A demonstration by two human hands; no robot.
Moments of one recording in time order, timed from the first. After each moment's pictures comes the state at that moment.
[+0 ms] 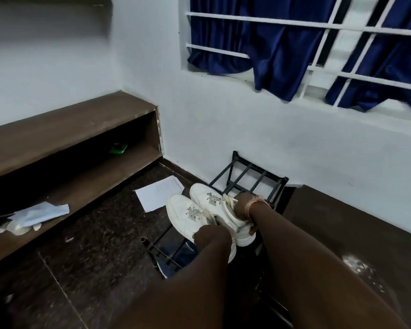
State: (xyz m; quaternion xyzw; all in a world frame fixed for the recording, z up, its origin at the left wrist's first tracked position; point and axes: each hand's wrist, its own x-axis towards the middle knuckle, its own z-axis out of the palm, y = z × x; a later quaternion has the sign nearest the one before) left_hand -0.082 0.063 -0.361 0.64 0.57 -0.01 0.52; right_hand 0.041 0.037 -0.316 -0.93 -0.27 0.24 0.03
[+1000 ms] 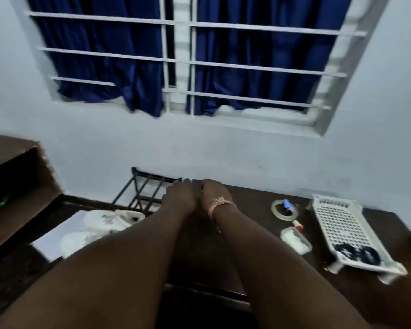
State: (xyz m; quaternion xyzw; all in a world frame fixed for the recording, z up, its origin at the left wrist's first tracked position) left_hand -0.010 -0.092 -0.213 0.97 0.14 0.01 0.21; right_hand 0.032 -0.197 -0.220 -0.96 -0.16 0.03 0.24
